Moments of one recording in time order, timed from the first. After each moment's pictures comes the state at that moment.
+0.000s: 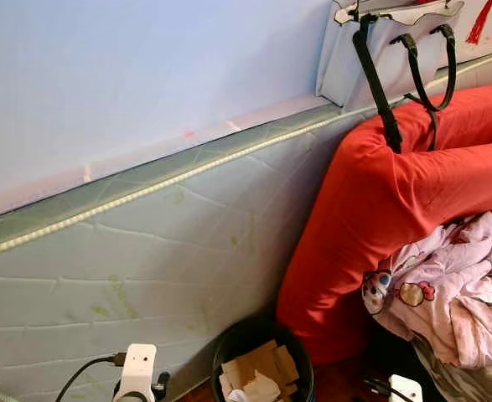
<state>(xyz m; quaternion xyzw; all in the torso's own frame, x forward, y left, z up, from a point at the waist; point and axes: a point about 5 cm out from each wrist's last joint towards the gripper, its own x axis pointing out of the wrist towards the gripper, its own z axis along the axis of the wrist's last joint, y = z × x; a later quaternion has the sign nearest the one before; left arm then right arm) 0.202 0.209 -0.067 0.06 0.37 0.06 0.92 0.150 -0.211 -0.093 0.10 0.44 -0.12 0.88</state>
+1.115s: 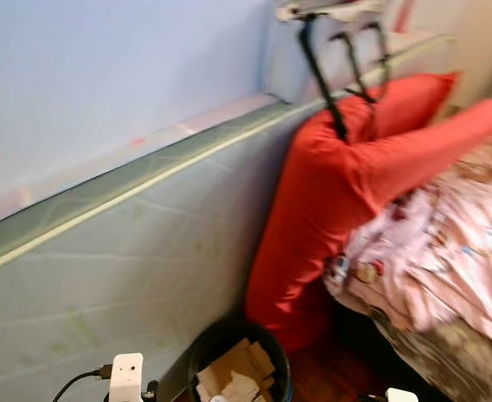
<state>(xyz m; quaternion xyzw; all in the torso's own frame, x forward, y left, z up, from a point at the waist) 0.189 0.218 -0.072 0.04 0.38 0.11 0.92 0.131 -0.213 -0.099 0.06 0.47 -0.09 0.88</state>
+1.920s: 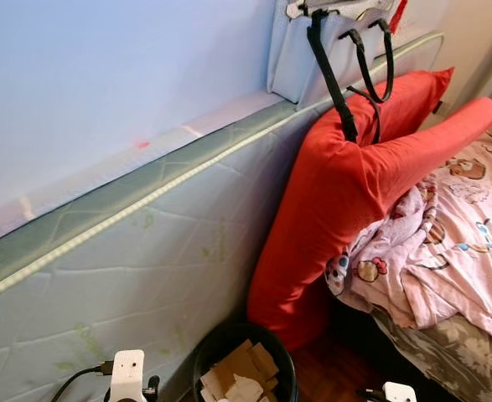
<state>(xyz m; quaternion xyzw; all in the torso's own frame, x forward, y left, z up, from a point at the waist) 0.193 0.216 -0.069 0.04 0.37 0.10 0.92 0.138 -0.212 -0.096 0.06 0.46 -0.08 0.88</state>
